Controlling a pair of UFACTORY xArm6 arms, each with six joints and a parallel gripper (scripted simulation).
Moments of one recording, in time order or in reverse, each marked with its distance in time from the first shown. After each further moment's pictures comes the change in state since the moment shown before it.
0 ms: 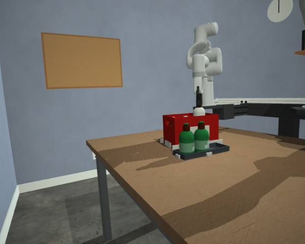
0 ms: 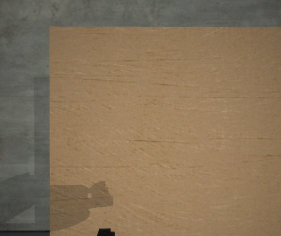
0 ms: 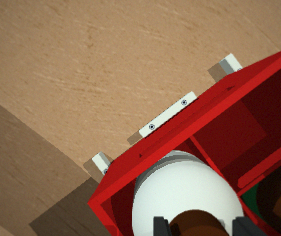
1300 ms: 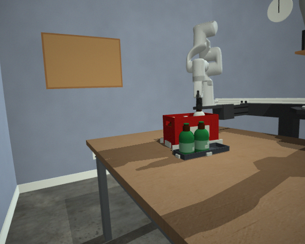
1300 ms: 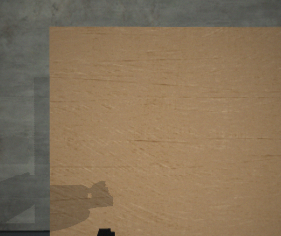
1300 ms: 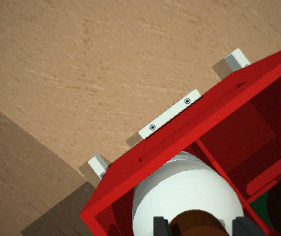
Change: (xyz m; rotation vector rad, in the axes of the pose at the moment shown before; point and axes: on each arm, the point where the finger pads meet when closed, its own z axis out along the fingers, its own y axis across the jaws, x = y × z) left arm 0.000 0.000 0.000 0.000 0.000 0.000; right arm 0.000 0.000 0.025 0.000 0.000 0.000
